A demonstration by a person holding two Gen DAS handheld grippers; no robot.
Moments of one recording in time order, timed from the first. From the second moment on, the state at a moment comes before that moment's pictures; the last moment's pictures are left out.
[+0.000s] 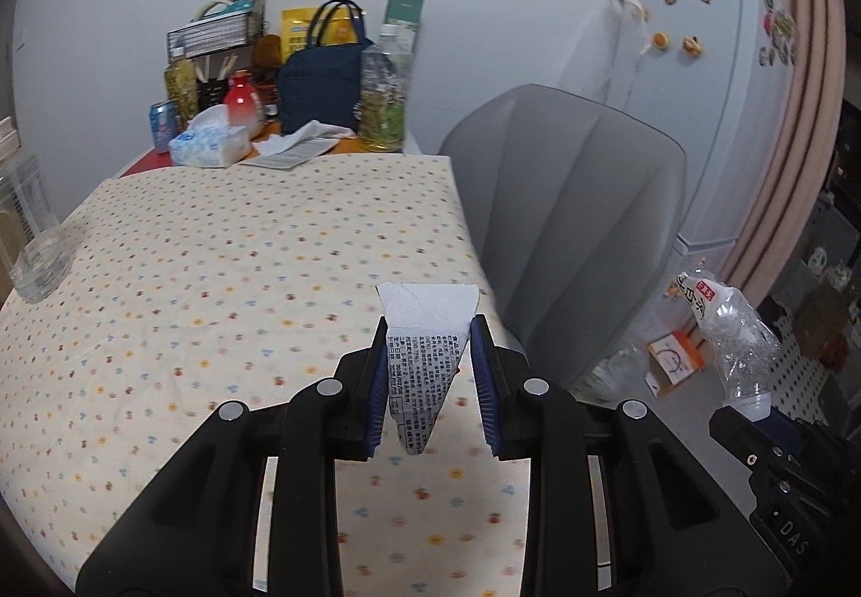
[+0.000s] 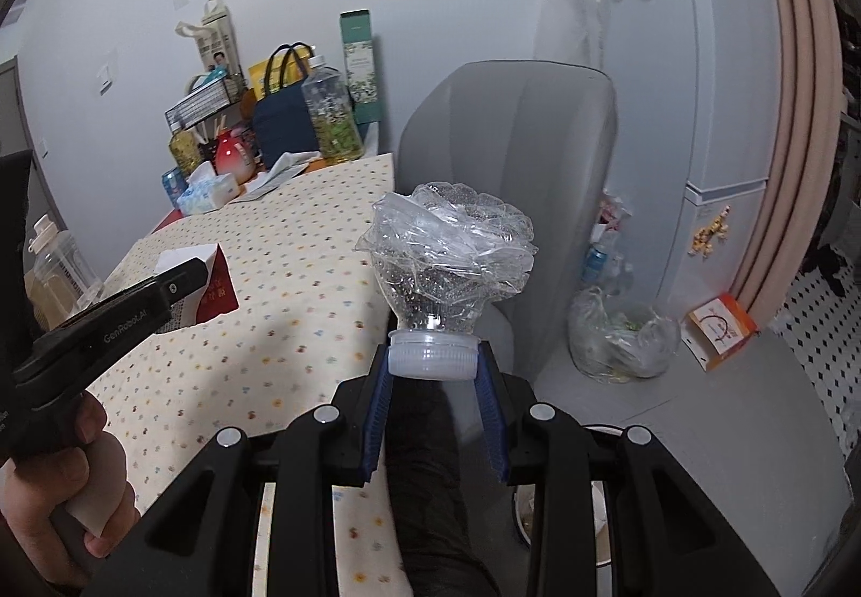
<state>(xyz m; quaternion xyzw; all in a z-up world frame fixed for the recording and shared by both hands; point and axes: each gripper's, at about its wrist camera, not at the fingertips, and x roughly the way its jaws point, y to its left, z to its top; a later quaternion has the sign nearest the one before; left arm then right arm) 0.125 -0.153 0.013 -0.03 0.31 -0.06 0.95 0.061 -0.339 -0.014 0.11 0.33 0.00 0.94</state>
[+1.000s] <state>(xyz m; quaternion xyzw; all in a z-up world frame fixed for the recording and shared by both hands) 0.134 -0.329 -0.047 0.08 0.37 -0.17 0.91 0.040 -0.489 -0.124 0.21 0.39 -0.12 0.89</state>
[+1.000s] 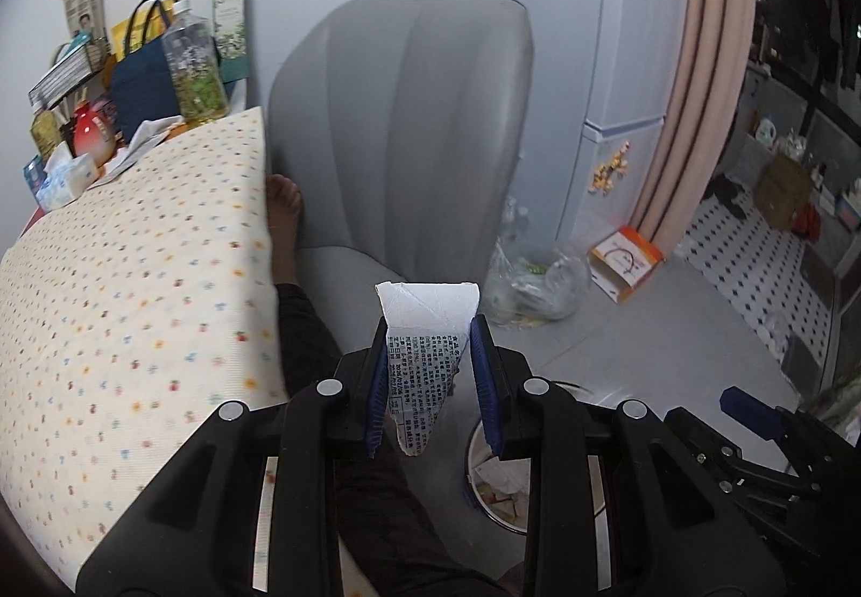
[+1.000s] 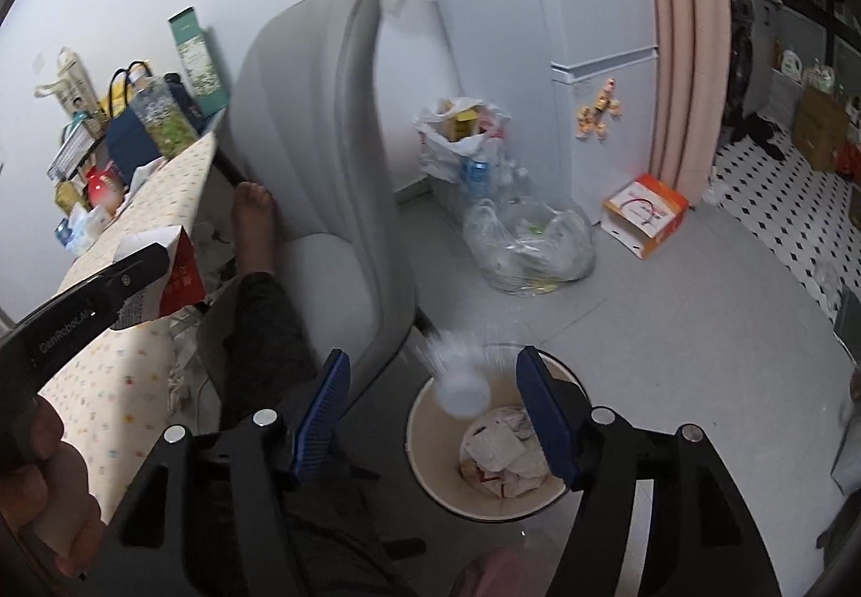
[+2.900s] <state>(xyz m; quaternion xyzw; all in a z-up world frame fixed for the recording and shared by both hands) 0.122 -0.264 -0.007 0.02 0.34 -0.17 0.92 0.020 -0.457 -0.060 0.18 0.35 -0.13 0.91</state>
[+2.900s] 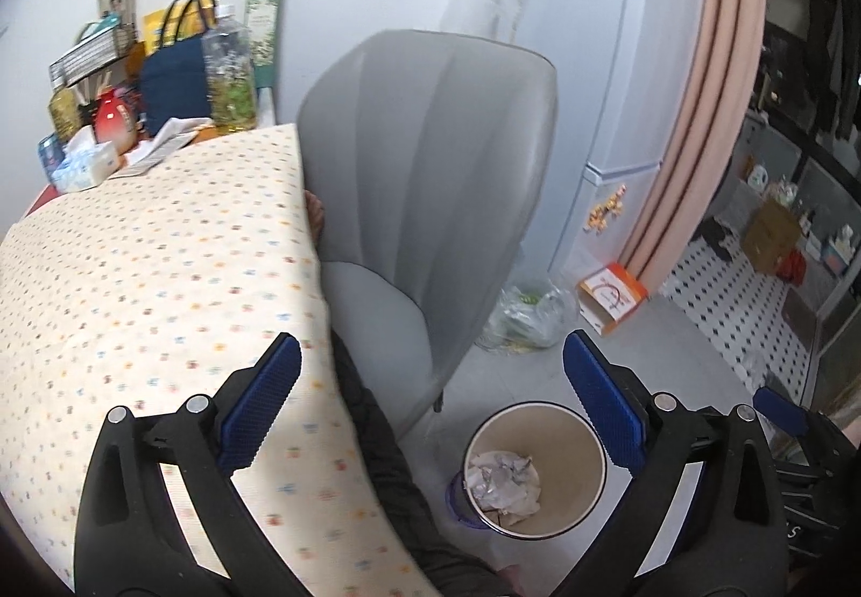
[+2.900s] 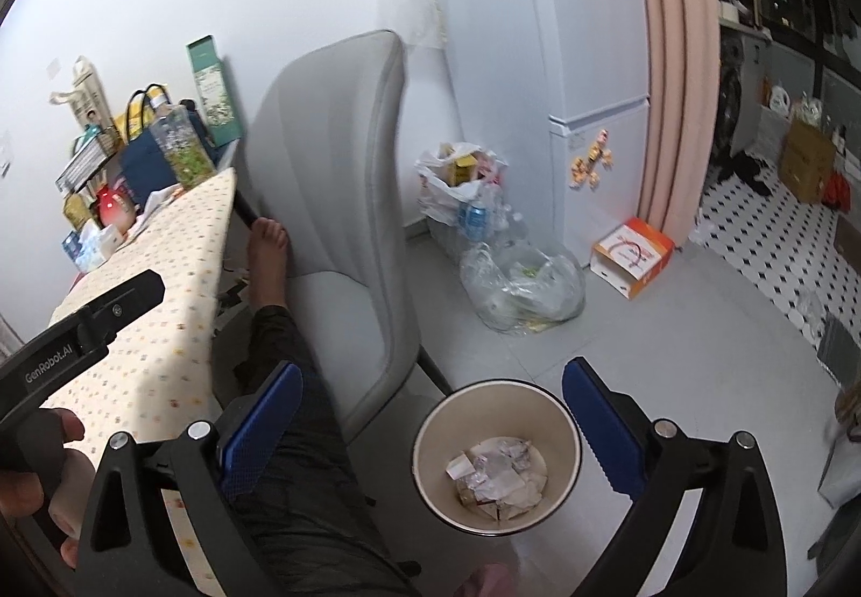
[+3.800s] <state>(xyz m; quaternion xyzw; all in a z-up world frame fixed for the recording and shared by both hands) 0.075 -0.118 0.043 -0.03 0.28 -0.10 0.95 0.016 -0.336 0.020 0.11 0.31 -0.06 0.94</state>
